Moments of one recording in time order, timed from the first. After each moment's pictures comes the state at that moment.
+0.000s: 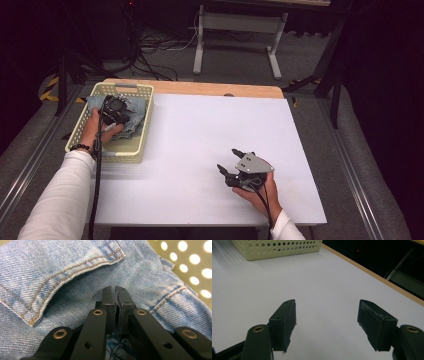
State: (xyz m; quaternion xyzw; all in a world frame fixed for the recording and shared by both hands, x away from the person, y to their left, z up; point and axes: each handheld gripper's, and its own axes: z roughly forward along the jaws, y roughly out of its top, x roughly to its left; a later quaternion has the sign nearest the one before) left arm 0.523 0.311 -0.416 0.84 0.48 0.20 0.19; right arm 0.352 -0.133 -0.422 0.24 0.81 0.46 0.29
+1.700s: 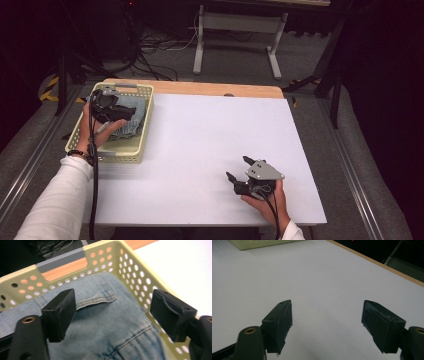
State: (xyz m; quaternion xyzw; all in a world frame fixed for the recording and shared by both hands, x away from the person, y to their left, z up) left arm 0.491 0.310 -0.377 0.76 0.48 0.27 0.34; right arm 0.338 -0.158 -0.434 0.28 0.80 0.44 0.28
